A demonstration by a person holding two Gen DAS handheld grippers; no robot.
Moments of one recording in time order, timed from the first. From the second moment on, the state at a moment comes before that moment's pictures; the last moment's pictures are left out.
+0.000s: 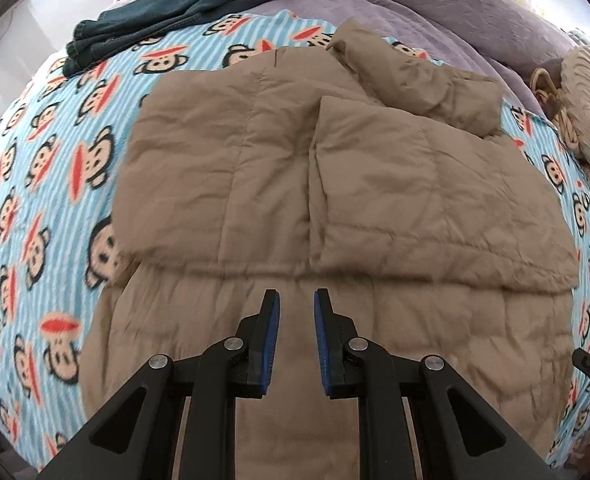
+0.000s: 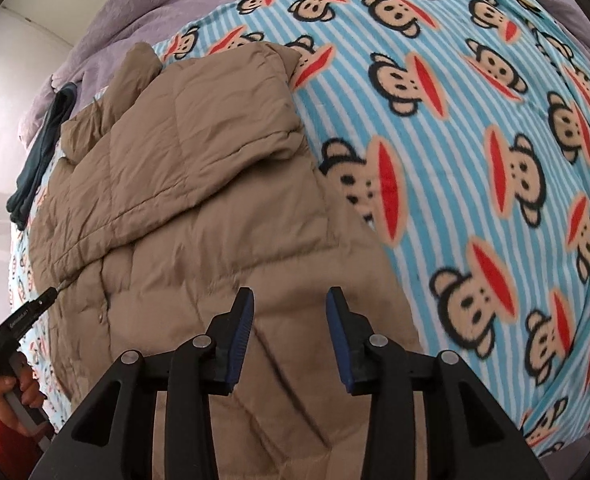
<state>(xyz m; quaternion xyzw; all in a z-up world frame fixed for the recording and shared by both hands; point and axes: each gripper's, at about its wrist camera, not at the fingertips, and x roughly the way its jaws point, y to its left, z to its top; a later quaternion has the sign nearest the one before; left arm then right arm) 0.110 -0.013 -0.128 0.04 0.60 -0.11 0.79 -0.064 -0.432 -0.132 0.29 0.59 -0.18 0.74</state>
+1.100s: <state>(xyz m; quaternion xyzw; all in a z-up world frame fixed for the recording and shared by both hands) -0.081 0.022 -0.077 0.04 0.60 -0.08 0.79 -0.145 -0.360 -0.082 0.29 0.55 -0.07 0.78</state>
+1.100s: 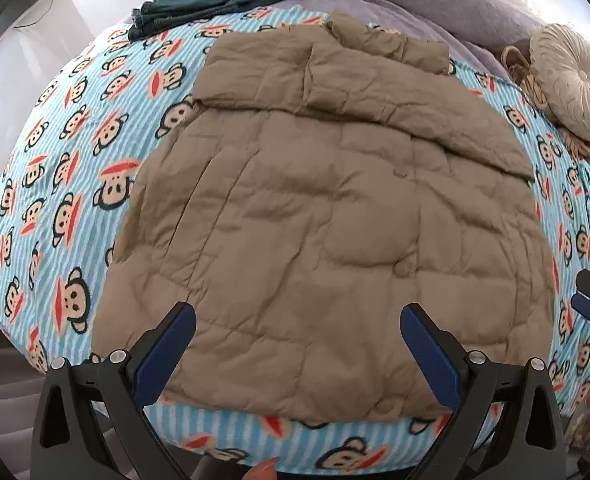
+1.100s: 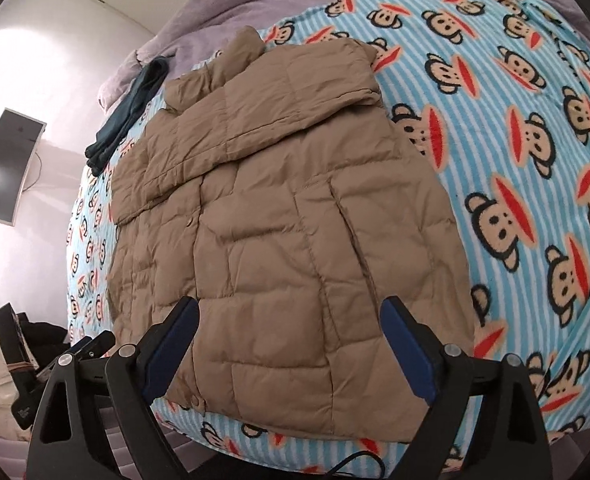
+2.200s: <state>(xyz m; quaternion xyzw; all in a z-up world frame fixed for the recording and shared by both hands) -0.088 0.197 -0.140 -0.11 0.66 -0.14 0.73 -0.234 -0.280 -0.150 0.47 0.55 -0.17 0.67</state>
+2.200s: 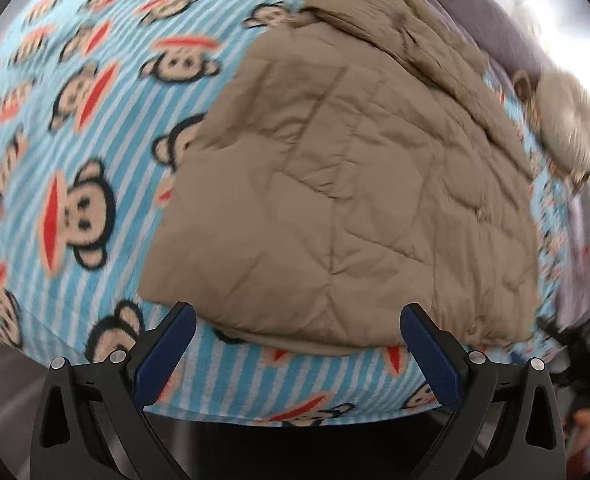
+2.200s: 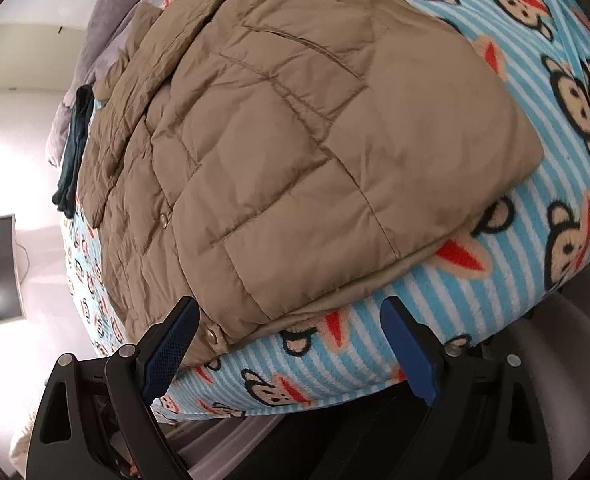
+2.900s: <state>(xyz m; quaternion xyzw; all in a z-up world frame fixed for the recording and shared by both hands) -0.076 0.171 -0.191 -0.19 0.69 -0.19 0.68 -0.279 -0.316 -0.197 0.62 0.45 -0.21 0.61</state>
